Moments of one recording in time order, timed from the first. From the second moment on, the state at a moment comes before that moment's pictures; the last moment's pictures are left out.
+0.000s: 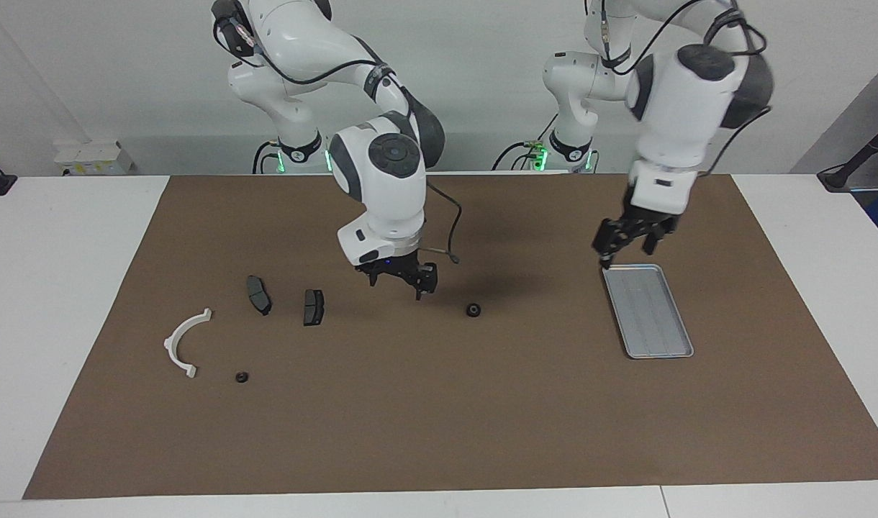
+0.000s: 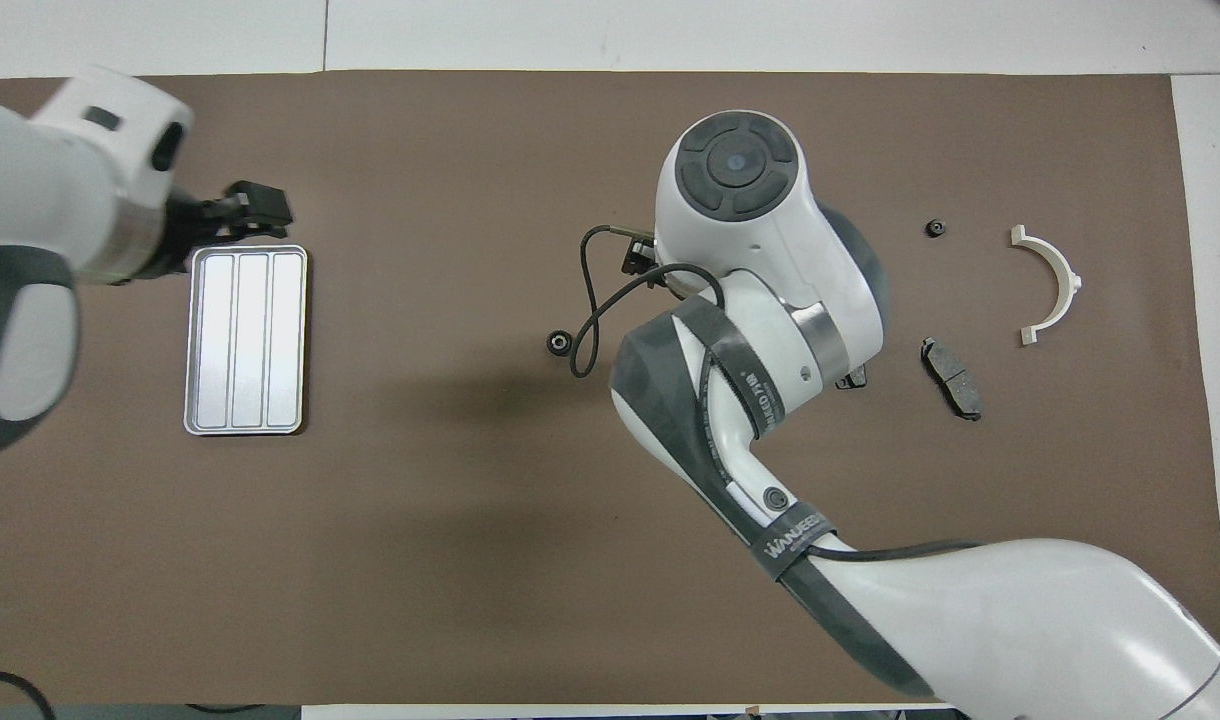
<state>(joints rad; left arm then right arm) -0.20 0.03 0.05 -1.71 0.05 1.94 -0.42 0.38 0.44 0.16 -1.46 -0.13 1.88 0.96</state>
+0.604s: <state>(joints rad) 0.02 -0.02 0.05 -1.53 -0.04 1.51 -0.08 0.54 0.62 0.16 -1.41 -0.15 1.98 1.28</state>
